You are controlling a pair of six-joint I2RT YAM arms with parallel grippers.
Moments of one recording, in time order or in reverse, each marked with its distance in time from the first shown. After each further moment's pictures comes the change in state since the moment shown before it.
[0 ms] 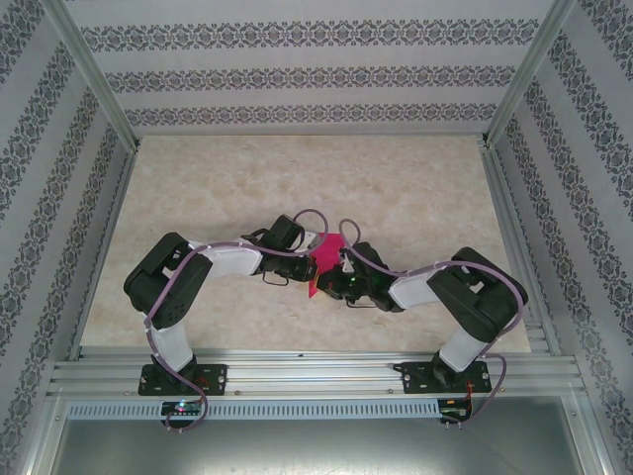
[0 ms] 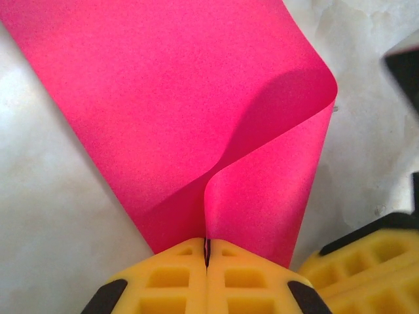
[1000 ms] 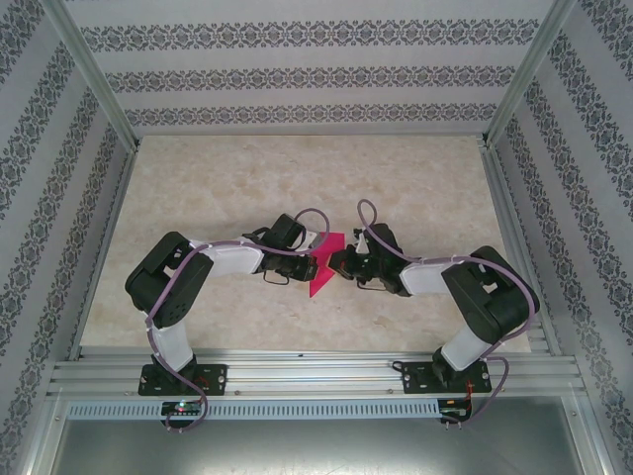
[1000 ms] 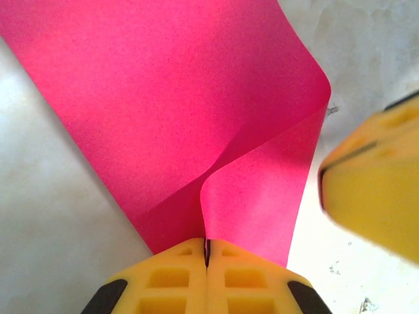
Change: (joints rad) left arm 0.000 0.009 0.020 -0.023 -0.001 0.015; right arm -0.161 -0.022 0.069 -0.092 -0.067 -0.101
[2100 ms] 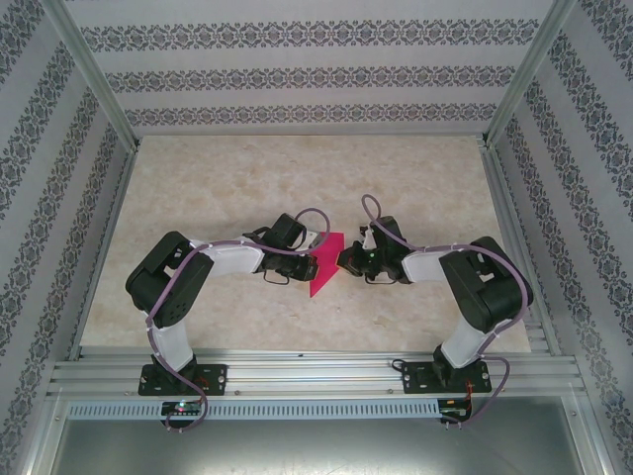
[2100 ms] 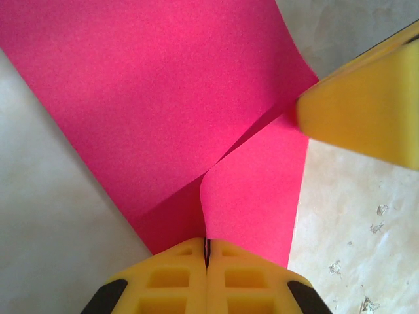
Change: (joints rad) left arm 0.000 0.003 0.006 -0.011 0.000 0.004; right arm -0.092 0.084 0.073 -0.164 -0.052 -0.122
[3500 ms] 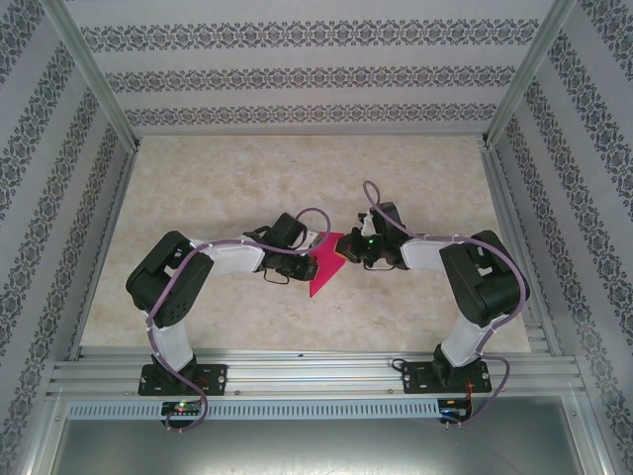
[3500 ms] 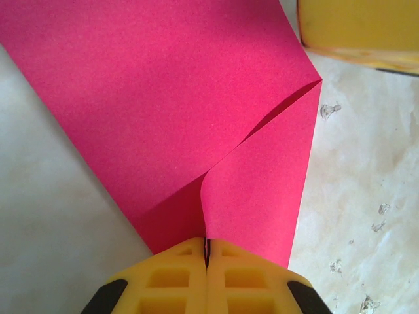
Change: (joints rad) left arm 0.000 0.001 0.016 -0.027 -0.004 0.004; right arm -0.032 0.027 0.128 -0.076 -0.042 -0.026
